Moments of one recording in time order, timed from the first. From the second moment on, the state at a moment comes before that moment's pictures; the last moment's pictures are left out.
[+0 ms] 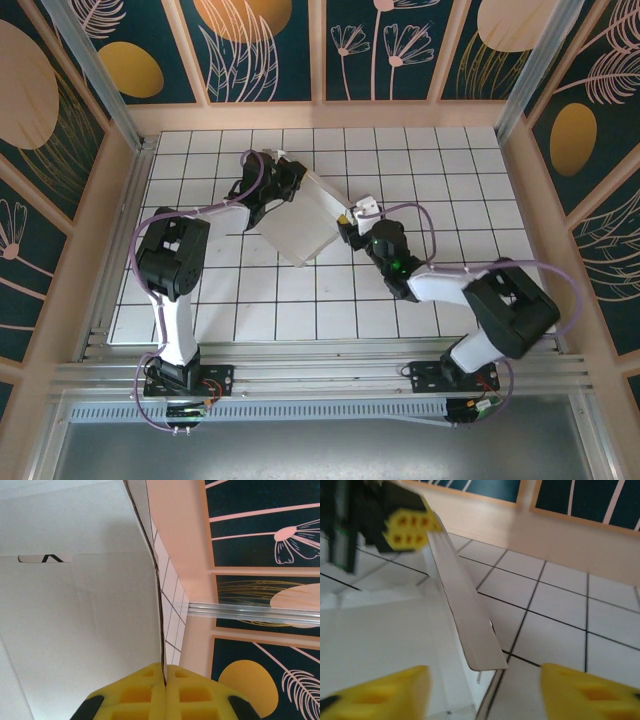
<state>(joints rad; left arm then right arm) -0.40 1.99 1.22 0.45 0.31 -1.40 0.69 1.45 0.55 0.69 0.23 -0.04</state>
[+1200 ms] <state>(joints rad) -0.41 2.03 1.24 0.46 0.34 -1.37 0.33 2.12 1.66 -0.30 -0.81 0.33</state>
